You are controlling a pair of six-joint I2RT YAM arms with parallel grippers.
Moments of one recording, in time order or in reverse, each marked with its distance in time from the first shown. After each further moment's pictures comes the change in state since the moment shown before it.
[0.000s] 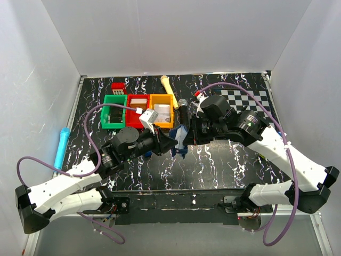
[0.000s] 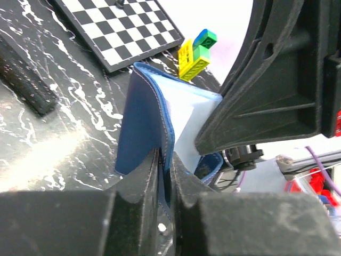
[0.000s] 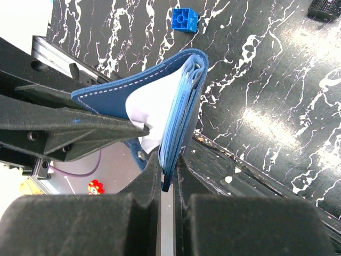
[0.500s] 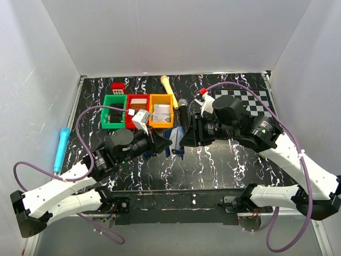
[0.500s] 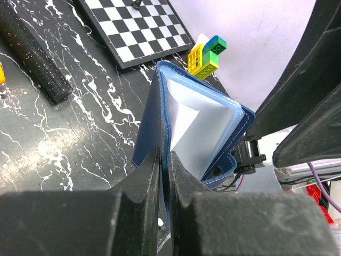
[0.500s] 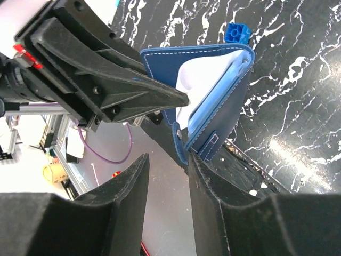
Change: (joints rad) left arm -0.001 -0.069 0.002 -0.093 -0.066 -0.044; right arm -0.002 -0.089 -0.017 0.095 -0.110 -0.008
